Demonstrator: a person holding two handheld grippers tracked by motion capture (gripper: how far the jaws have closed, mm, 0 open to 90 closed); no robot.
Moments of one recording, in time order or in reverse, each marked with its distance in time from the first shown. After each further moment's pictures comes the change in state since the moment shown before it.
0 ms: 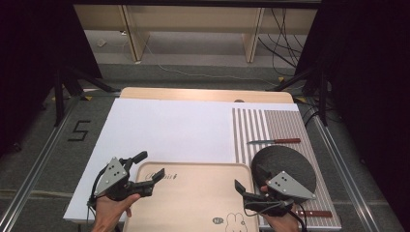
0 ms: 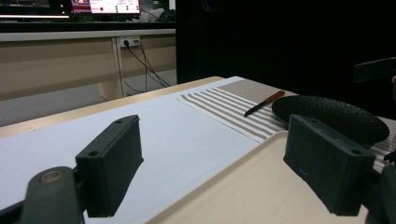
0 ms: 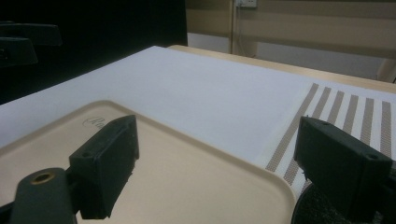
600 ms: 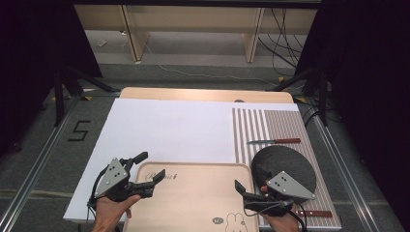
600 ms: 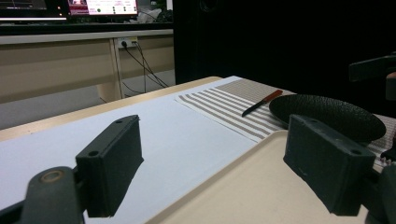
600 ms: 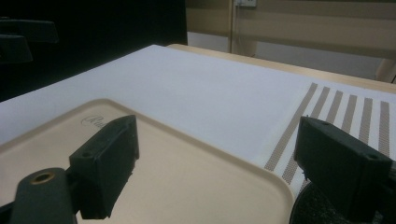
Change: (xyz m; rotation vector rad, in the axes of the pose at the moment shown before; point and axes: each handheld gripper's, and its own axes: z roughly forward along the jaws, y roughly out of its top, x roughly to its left) left arm -0.004 0.001 0.000 0.002 -0.009 0.008; right arm 0.000 0.000 0.000 0.009 0.006 -0.006
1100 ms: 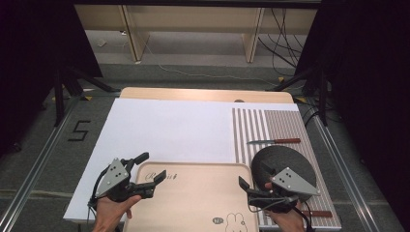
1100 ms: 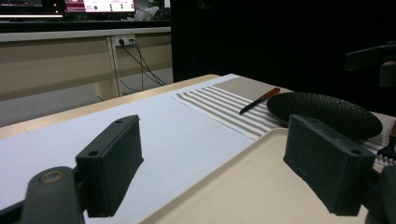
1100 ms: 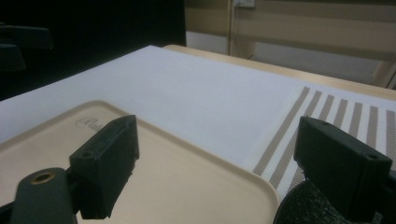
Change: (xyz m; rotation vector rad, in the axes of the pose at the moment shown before) left arm 0.000 -0.001 0.001 0.017 -0.008 -0.001; right arm -0.013 0.009 -0.002 -0.019 -0.005 -0.038
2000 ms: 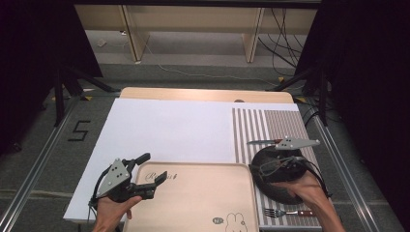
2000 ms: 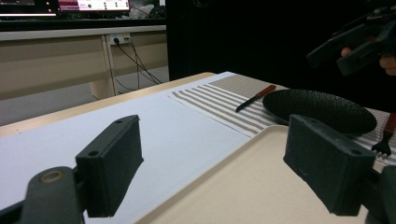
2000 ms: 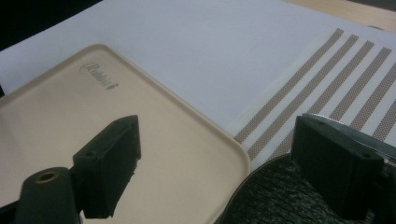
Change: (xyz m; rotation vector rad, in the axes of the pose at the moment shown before) left arm -0.002 -0.001 0.001 0.007 -0.020 -0.002; right arm -0.071 0.041 0.027 0.378 0.190 0.042
